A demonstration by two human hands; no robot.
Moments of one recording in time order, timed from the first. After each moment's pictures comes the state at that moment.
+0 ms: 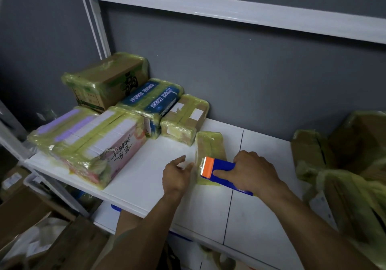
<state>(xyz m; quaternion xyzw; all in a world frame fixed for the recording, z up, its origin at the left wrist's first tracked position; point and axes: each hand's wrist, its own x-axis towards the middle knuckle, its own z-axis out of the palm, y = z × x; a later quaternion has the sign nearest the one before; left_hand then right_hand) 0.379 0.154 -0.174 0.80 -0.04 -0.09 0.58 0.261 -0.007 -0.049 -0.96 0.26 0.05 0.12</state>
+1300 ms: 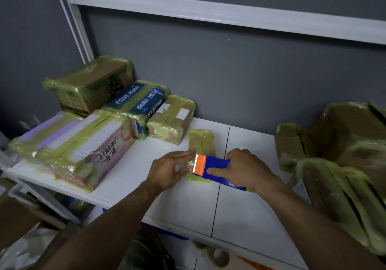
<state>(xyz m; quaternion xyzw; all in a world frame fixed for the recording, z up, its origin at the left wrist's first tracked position) 0.403 0.170 -0.165 0.81 -0.48 0.04 0.33 0.241 -0.029 -0.051 -0.96 0.24 0.06 0.16</state>
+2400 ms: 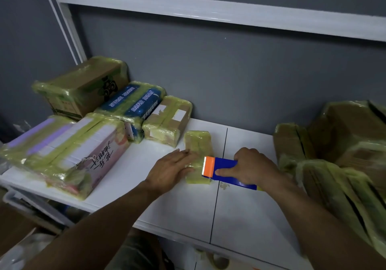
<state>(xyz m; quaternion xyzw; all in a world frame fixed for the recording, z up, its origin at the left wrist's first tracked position) 0.402 0.154 -0.149 0.77 -0.57 0.15 0.26 0.247 -0.064 -0.054 -0.95 0.27 0.09 0.14</state>
